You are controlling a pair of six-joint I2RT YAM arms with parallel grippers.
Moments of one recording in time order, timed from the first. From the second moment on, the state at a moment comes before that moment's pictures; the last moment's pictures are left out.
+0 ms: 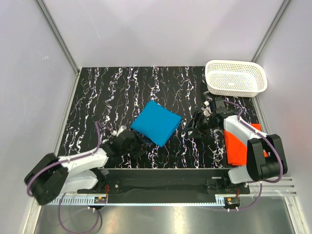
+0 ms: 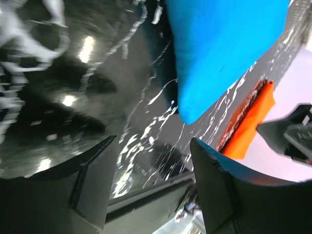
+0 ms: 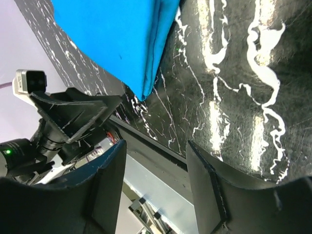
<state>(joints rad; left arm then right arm) -0.73 1.07 0.30 -0.01 0.01 -1.47 0.21 1.45 0.81 -0.46 -0.67 0.69</state>
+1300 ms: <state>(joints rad) -0.87 1.45 0.54 0.18 -0.09 -1.79 0.21 1.70 0.87 -0.34 -0.71 0.70</state>
